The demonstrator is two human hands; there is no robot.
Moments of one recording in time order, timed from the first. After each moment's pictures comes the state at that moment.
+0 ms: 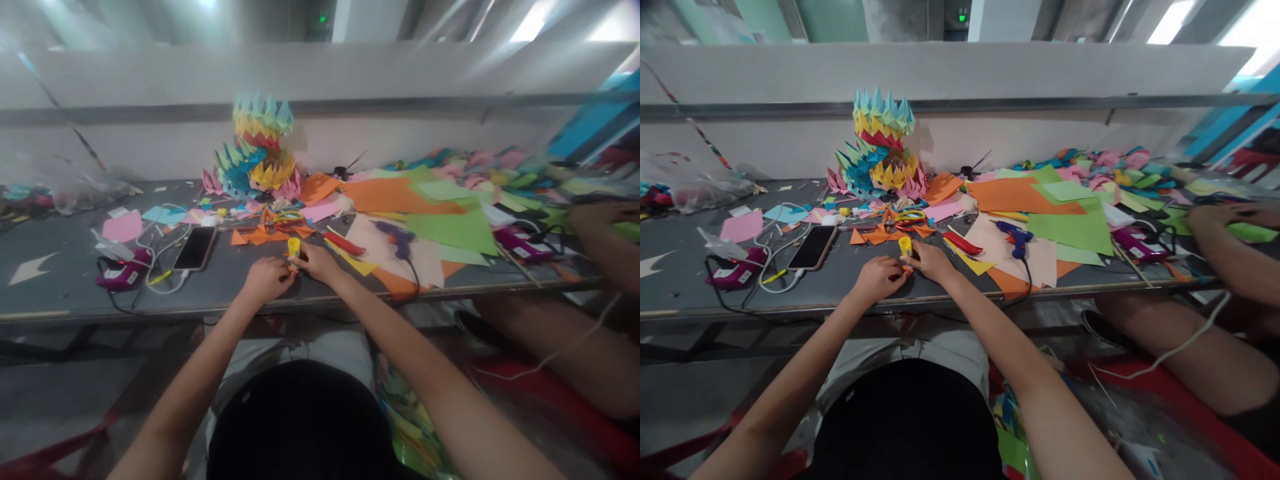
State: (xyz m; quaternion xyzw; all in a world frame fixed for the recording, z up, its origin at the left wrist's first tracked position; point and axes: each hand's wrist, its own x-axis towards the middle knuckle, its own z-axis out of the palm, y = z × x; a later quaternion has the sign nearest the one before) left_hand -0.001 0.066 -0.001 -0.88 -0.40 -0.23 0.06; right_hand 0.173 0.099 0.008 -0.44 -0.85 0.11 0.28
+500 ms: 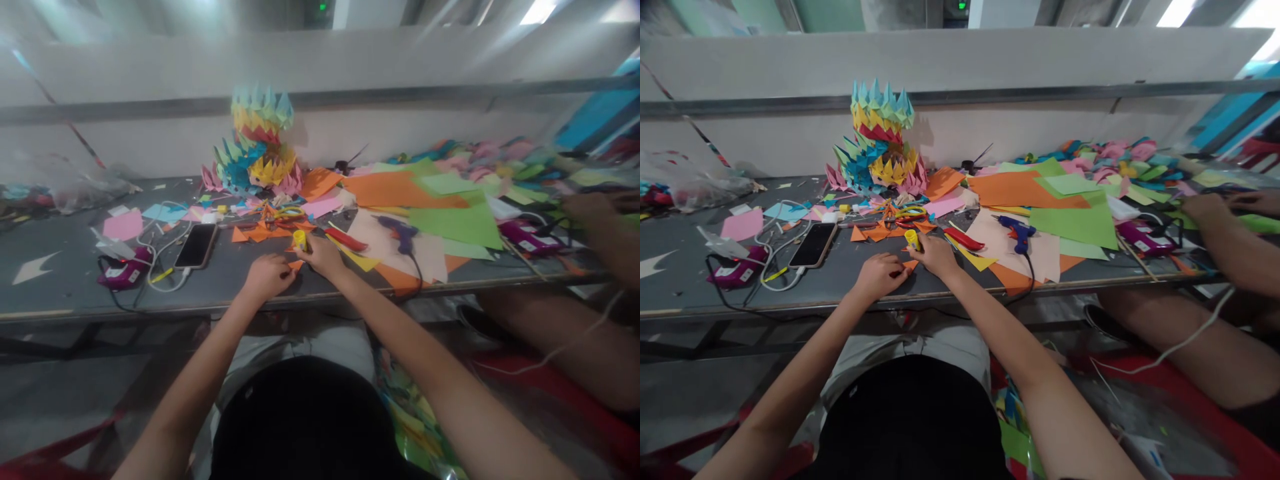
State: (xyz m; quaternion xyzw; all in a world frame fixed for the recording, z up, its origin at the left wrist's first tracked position) left_hand -0.003 0.066 -0.002 -0.88 -0.41 -0.23 0.05; right_hand 0.172 0.099 0.004 -0.52 -0.79 0.01 0.30
